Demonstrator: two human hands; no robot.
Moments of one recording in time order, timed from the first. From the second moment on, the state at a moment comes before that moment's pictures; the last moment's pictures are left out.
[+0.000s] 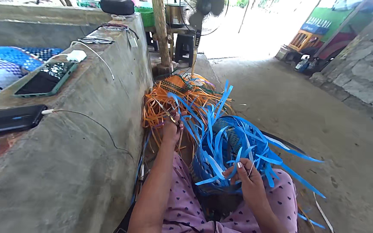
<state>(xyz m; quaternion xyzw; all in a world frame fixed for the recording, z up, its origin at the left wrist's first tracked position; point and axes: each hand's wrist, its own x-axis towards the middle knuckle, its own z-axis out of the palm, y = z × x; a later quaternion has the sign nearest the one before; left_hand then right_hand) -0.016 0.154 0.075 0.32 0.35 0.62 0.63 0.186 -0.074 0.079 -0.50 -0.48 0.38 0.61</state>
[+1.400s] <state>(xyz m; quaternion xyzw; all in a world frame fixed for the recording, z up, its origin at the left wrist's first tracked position) 0.017 0.004 0.286 0.62 0.14 0.55 0.54 0.139 0.022 0.103 -0.42 -0.62 0.13 0.65</state>
